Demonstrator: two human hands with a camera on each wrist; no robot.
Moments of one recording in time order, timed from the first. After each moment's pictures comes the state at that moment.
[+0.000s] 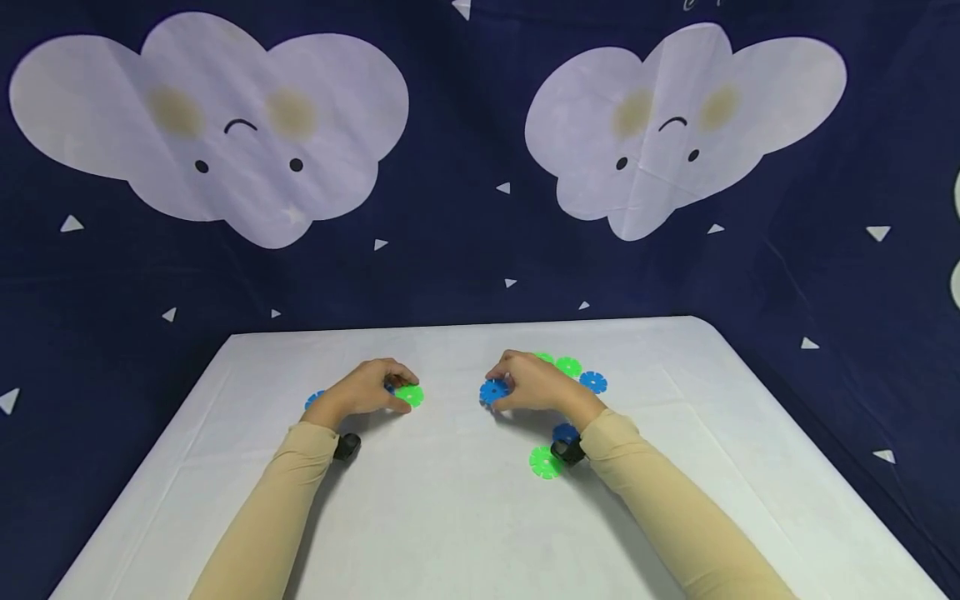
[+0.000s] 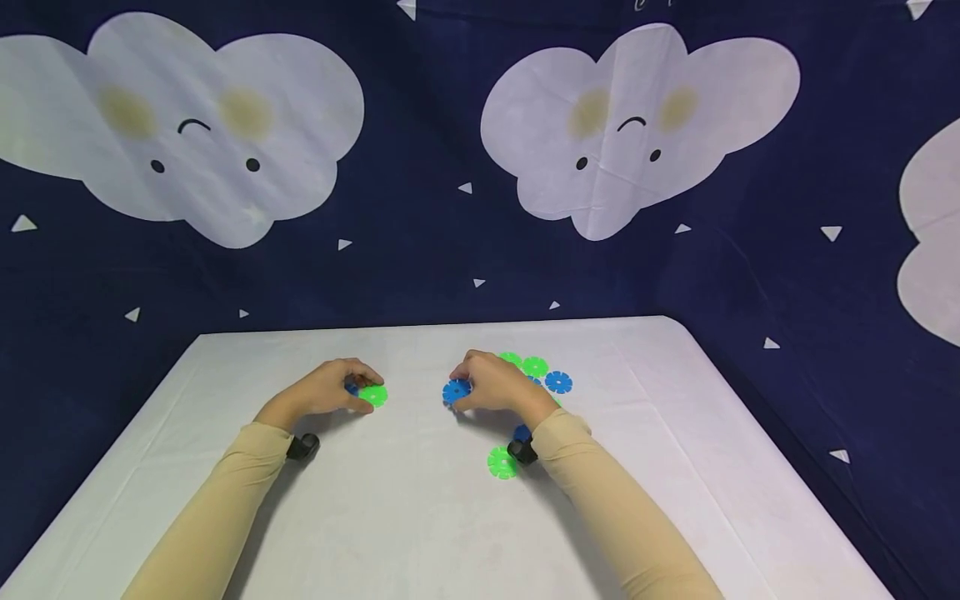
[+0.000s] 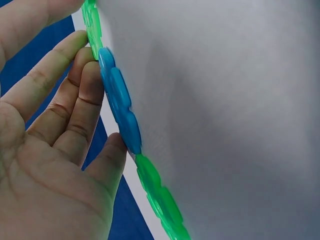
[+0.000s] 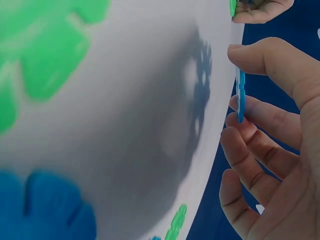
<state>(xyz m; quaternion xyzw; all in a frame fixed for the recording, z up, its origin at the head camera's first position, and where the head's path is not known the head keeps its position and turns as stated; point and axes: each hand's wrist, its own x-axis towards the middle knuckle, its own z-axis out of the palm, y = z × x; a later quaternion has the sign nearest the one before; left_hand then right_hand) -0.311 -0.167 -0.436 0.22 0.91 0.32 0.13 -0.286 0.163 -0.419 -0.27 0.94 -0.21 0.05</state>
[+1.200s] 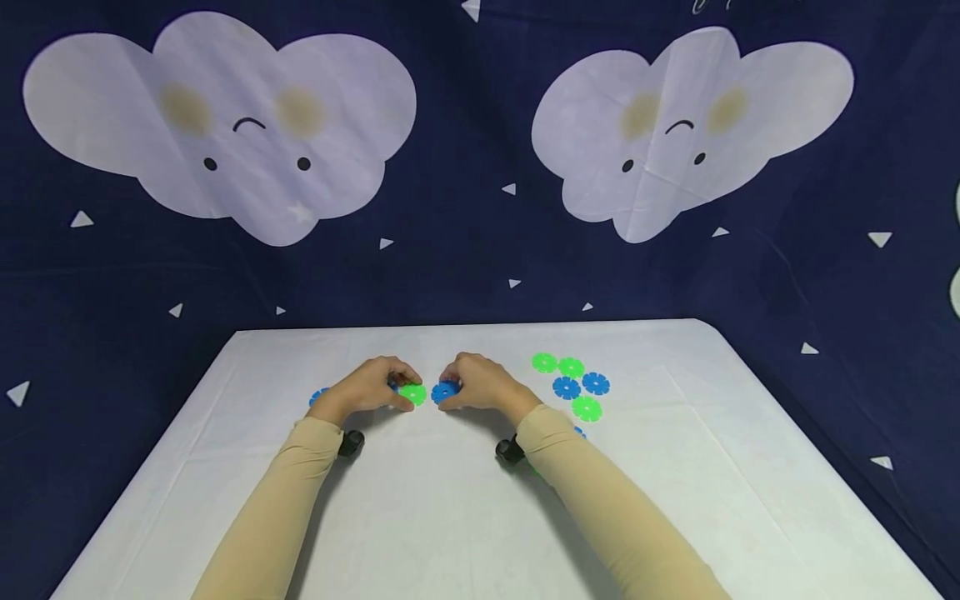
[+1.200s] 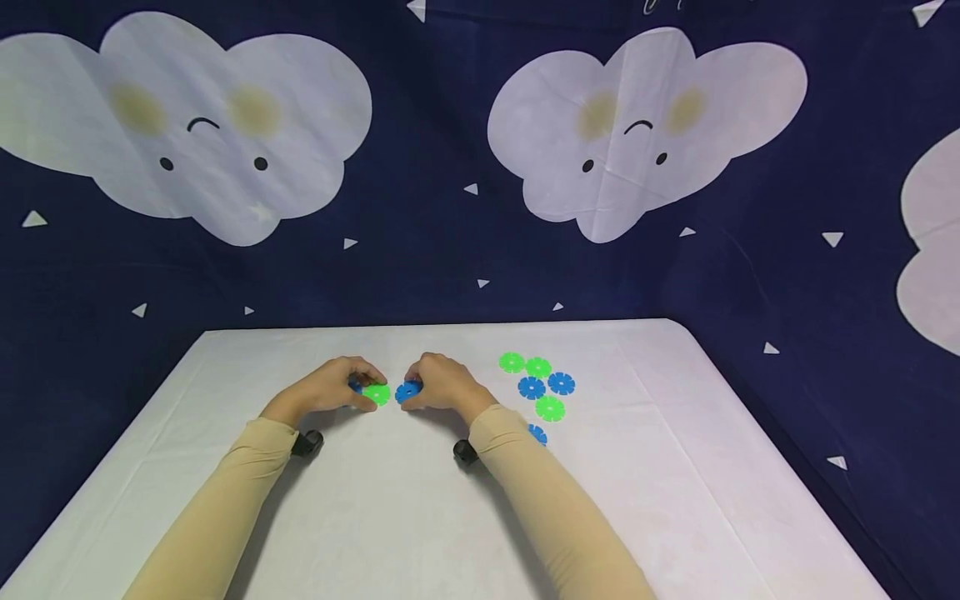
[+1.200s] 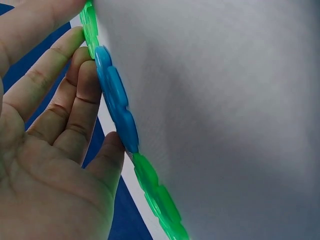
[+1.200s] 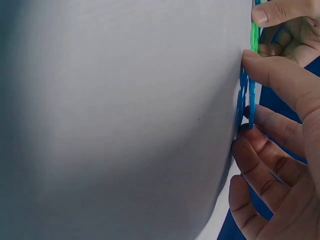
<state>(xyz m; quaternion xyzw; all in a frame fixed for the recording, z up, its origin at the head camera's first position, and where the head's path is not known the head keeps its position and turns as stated) -0.314 -0.169 -0.436 0.23 0.90 0.33 0.13 -0.307 0.078 -0.434 -0.26 0.94 -0.21 0.07</state>
